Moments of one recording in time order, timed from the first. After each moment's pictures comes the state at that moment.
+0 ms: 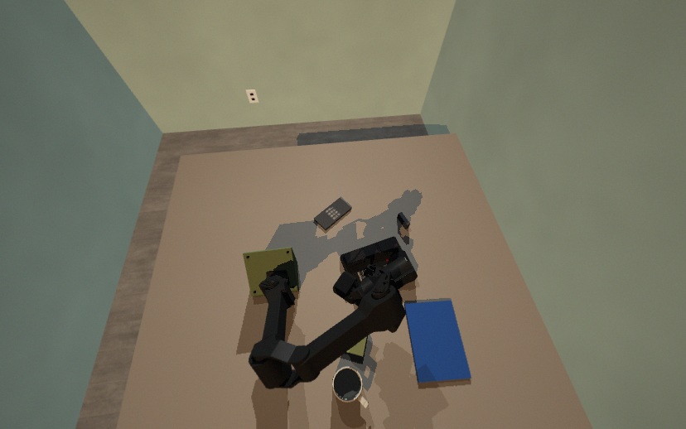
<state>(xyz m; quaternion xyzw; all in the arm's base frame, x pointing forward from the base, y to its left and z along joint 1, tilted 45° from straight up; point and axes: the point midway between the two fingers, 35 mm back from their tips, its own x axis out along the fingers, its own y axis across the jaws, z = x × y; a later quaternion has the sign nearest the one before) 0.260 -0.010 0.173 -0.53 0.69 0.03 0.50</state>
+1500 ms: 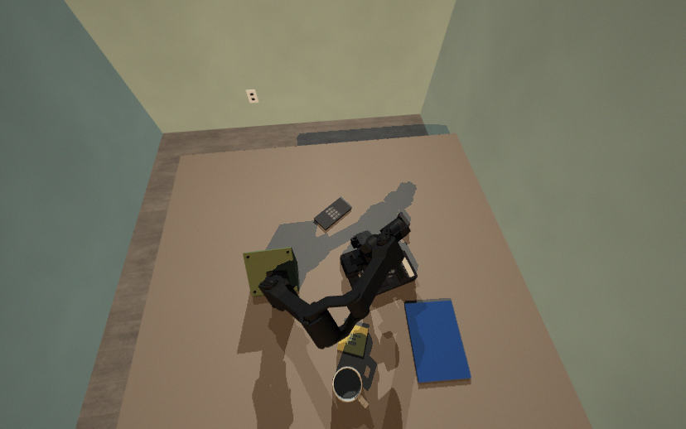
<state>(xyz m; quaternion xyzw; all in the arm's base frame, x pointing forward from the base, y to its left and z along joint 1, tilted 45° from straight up) 0.303 0.029 0.013 -0.69 0.61 0.34 0.19</state>
